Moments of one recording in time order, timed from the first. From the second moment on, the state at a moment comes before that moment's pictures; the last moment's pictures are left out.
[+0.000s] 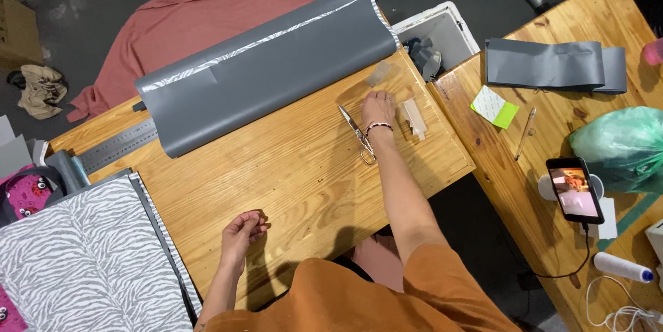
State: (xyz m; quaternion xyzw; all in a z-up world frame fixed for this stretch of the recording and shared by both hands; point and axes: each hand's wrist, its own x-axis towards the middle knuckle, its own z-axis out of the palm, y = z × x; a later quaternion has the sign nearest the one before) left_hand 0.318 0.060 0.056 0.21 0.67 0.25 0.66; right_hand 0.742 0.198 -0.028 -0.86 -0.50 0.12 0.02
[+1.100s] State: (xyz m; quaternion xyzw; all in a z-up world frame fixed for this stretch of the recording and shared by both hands) left_hand 0.312 0.058 0.050 0.19 0.65 0.27 0.68; right_hand 0.792 0.221 0.044 -0.80 -0.54 0.01 0.25
